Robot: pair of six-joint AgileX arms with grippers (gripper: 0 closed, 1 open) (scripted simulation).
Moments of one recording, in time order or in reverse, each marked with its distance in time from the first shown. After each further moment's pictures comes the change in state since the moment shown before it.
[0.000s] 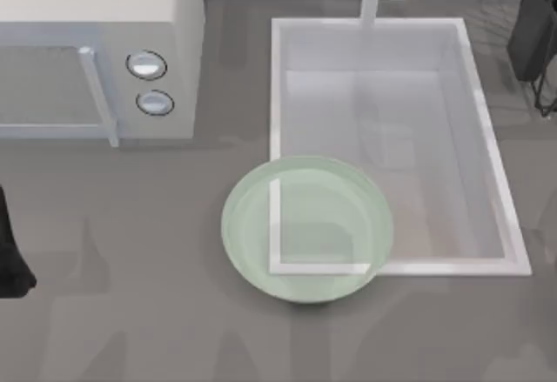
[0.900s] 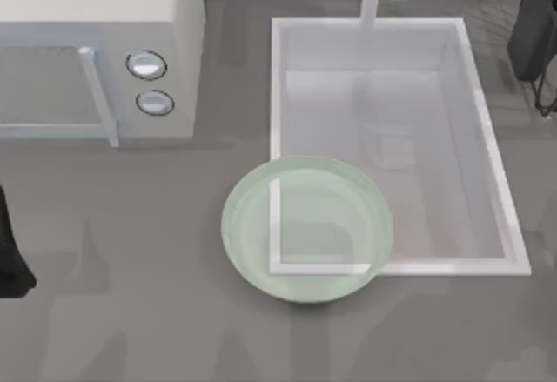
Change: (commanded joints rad) left arm 0.000 0.000 0.000 0.000 0.000 0.000; right arm 0.000 0.006 -0.006 0.011 0.000 0.000
